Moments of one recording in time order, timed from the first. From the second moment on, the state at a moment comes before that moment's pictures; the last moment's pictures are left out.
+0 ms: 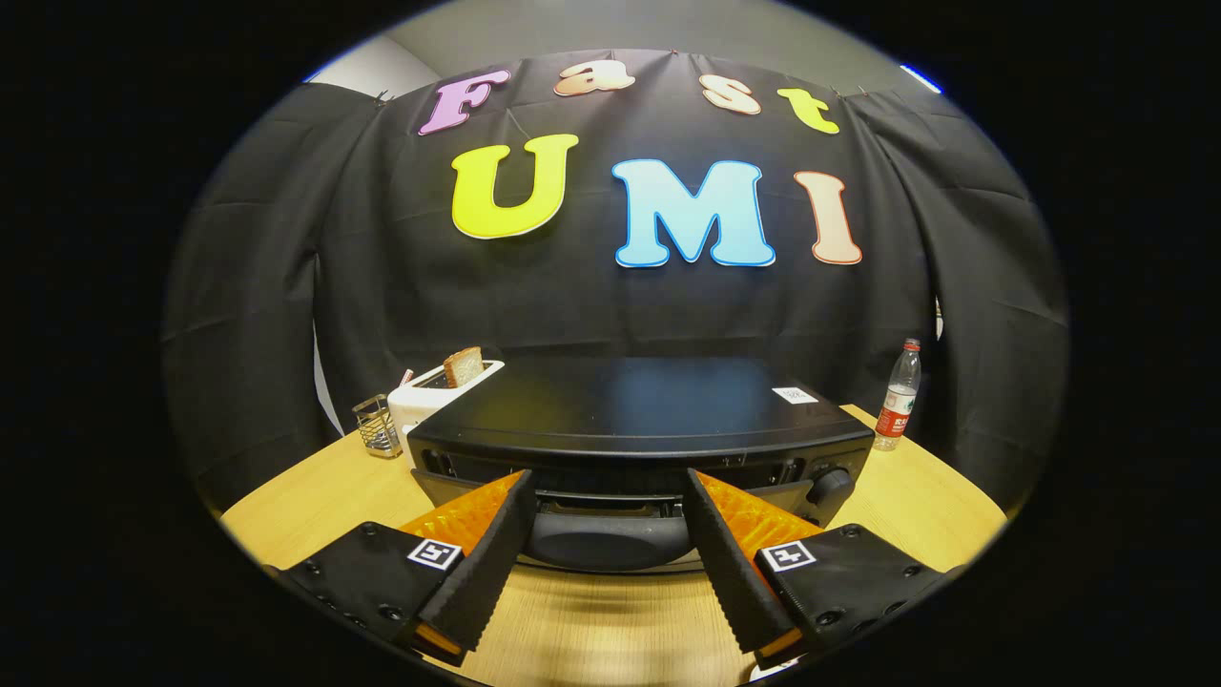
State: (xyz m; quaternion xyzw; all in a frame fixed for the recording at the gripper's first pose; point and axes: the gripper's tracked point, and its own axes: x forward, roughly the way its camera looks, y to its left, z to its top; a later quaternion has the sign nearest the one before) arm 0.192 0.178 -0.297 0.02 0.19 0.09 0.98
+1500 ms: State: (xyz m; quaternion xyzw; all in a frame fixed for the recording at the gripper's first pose) arm 0.074 0.176 -0.383 0.04 0.35 0.12 0.93
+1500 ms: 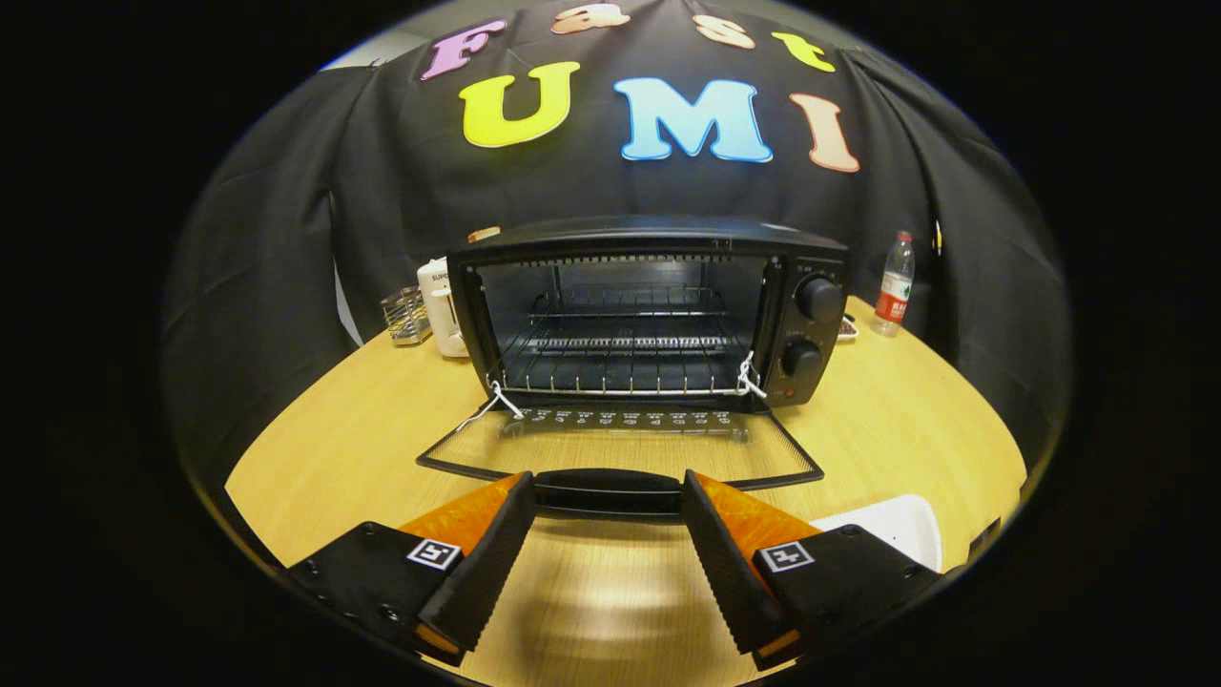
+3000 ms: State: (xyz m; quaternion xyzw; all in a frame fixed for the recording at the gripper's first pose) arm 0.006 -0.061 -0.377 0.12 0.51 0.13 0.84
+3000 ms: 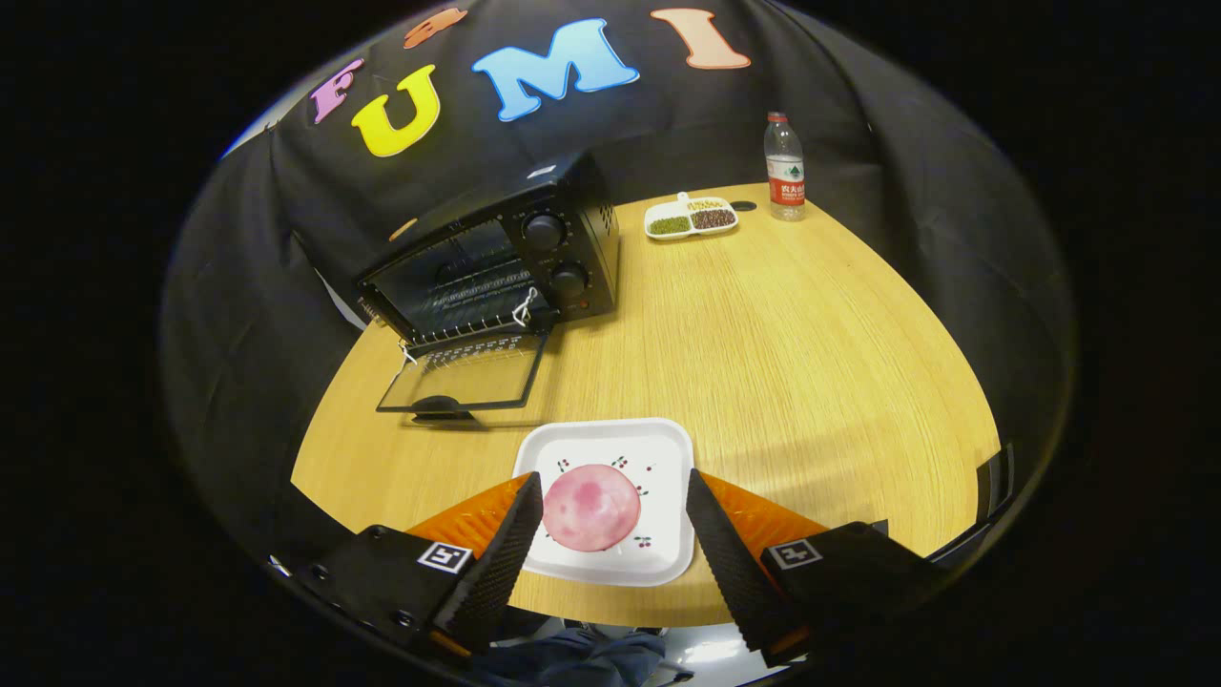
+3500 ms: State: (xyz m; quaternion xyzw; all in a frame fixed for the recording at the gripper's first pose) arm -0.003 -0.082 -0.432 0.13 0.63 0.13 0.76
